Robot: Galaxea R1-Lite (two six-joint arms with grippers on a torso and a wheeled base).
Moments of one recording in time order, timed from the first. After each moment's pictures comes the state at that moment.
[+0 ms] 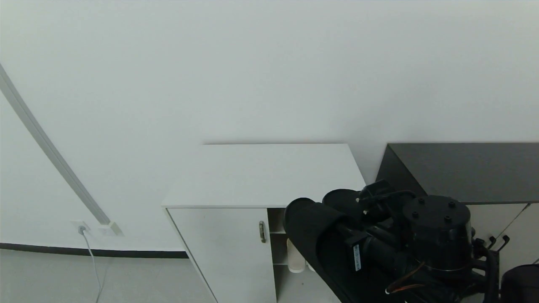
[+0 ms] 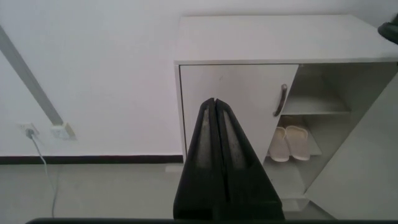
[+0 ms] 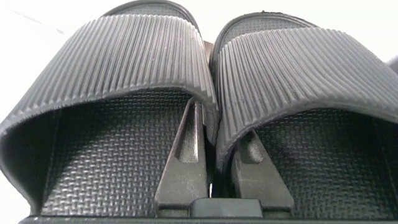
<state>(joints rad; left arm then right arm) 0.00 0.00 0.00 0.00 0.02 0.01 0.88 1.70 -0.57 -0.81 -0.37 0.14</state>
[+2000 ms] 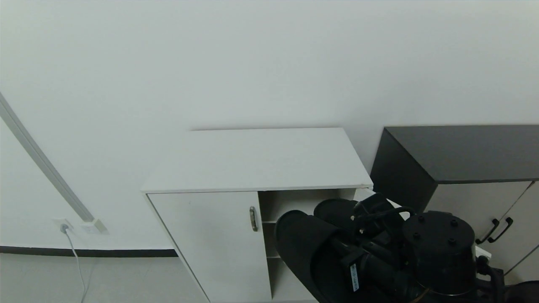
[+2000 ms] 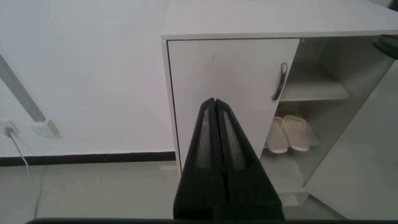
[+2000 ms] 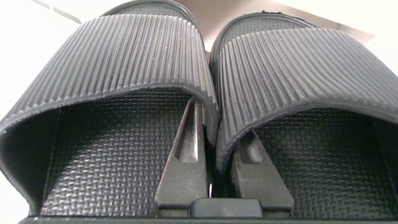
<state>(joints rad) 0.00 0.00 0.00 0.00 0.03 0.01 0.94 1.70 -0.52 -0.84 -0.36 0.13</state>
